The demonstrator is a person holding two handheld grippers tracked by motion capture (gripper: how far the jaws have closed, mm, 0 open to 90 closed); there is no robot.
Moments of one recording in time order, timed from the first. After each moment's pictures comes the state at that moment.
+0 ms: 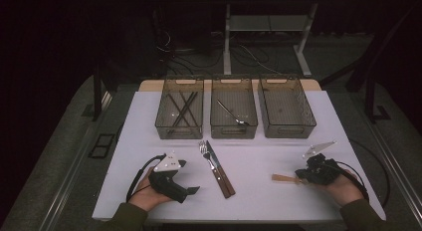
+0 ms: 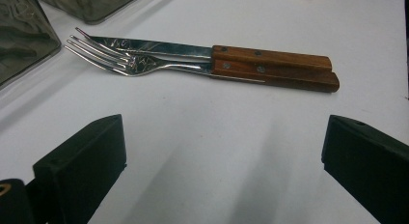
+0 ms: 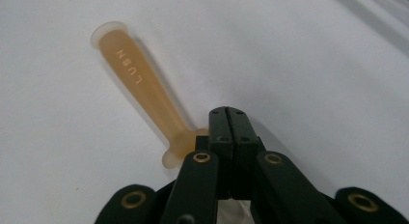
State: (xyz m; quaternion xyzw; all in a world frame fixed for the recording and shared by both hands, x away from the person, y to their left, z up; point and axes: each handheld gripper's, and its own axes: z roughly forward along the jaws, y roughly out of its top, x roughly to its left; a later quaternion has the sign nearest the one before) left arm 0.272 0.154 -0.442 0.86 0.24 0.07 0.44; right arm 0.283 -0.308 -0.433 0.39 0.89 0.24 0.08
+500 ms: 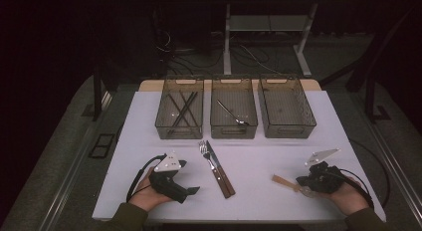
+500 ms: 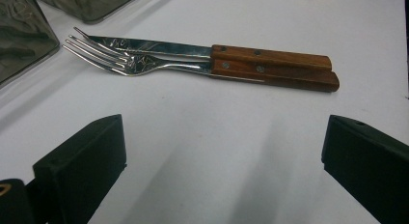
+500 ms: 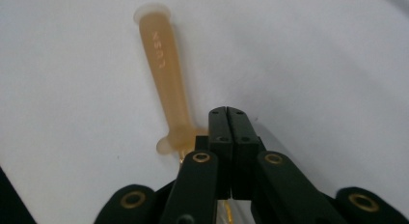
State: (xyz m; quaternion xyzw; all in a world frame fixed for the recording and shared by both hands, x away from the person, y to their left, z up) left arm 0.271 0.153 -0.442 0.86 0.24 0.07 0.44; right arm 0.263 -0.308 -0.430 0.38 0.89 0.25 0.07
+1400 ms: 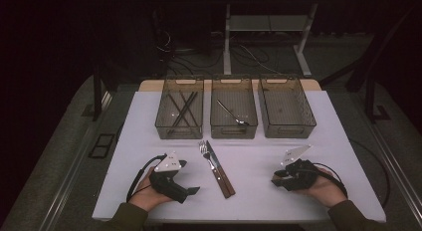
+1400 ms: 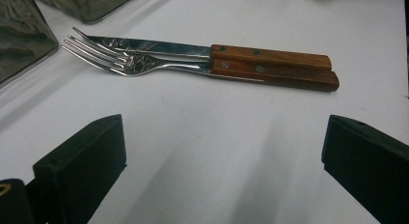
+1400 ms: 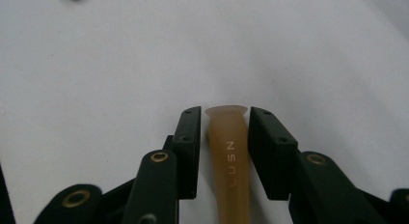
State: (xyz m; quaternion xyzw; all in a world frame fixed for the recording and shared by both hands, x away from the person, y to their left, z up) left arm 0.271 0.152 -0.442 0.87 0.24 0.07 0.44; right arm 0.281 -0.254 -0.436 0.27 0.92 0.28 0.05
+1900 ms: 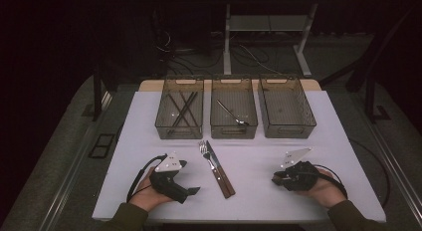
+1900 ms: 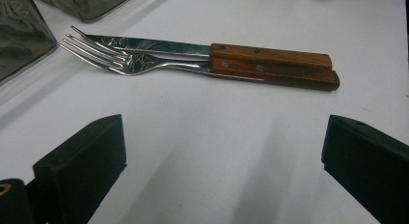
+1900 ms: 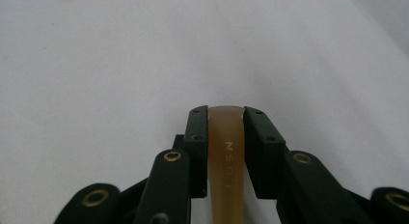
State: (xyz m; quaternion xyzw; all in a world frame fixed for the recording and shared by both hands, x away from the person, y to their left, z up) left arm 0.272 0.152 -0.442 0.87 0.24 0.07 0.43; right arm 0.277 -0.253 -0.438 0.26 0.92 0.28 0.07
